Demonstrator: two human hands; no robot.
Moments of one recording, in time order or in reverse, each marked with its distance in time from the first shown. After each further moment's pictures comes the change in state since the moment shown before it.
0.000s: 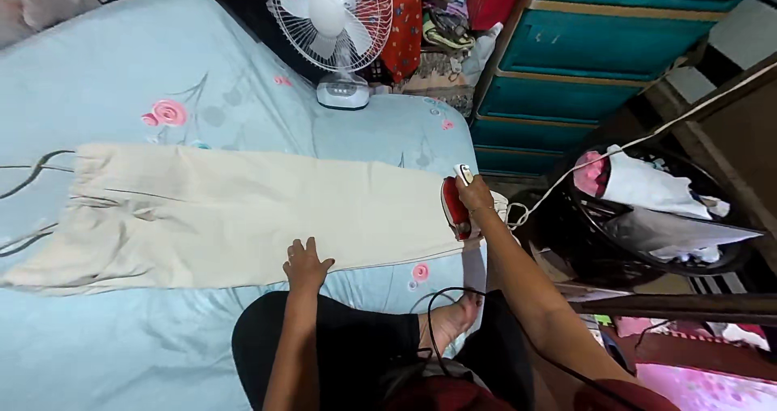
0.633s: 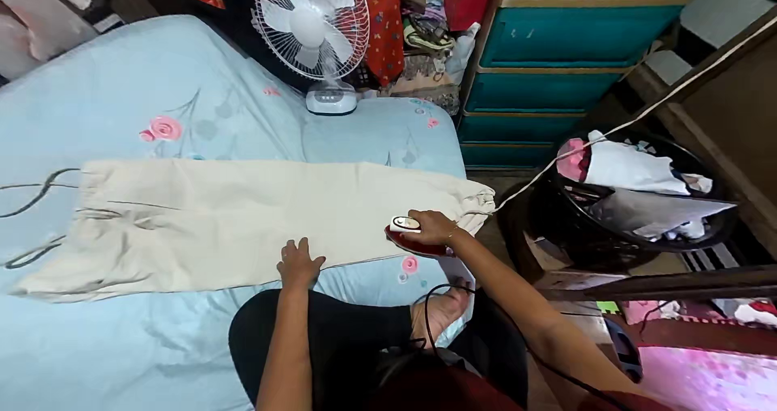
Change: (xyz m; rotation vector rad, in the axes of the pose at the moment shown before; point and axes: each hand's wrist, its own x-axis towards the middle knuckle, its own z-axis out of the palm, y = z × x) left_hand -0.002 0.000 0.003 0.017 0.022 0.030; right_hand -0.080 0.011 0.013 -0.293 -0.564 -0.790
